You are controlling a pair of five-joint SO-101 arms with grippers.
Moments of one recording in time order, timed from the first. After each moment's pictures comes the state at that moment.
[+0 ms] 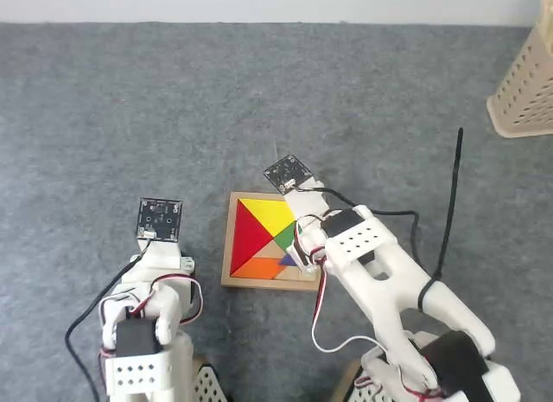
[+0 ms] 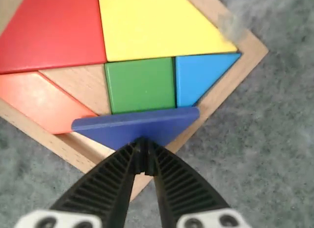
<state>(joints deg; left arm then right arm) -11.2 -103.3 96.9 72.0 -3.6 -34.6 -16.4 49.8 52.1 6.5</state>
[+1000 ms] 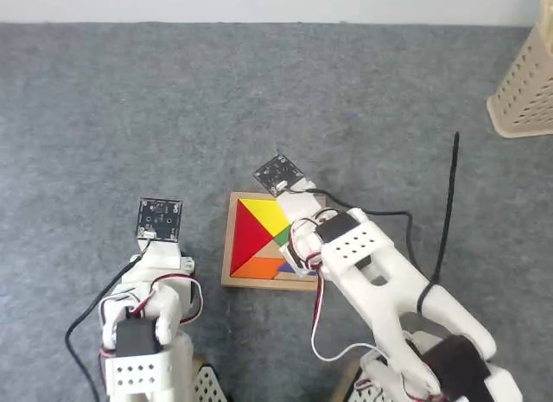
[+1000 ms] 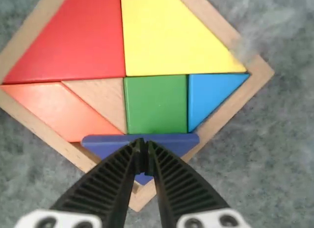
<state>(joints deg) -11.2 -103.3 96.9 72.0 -3.6 -36.7 -18.0 49.8 50.5 6.5</state>
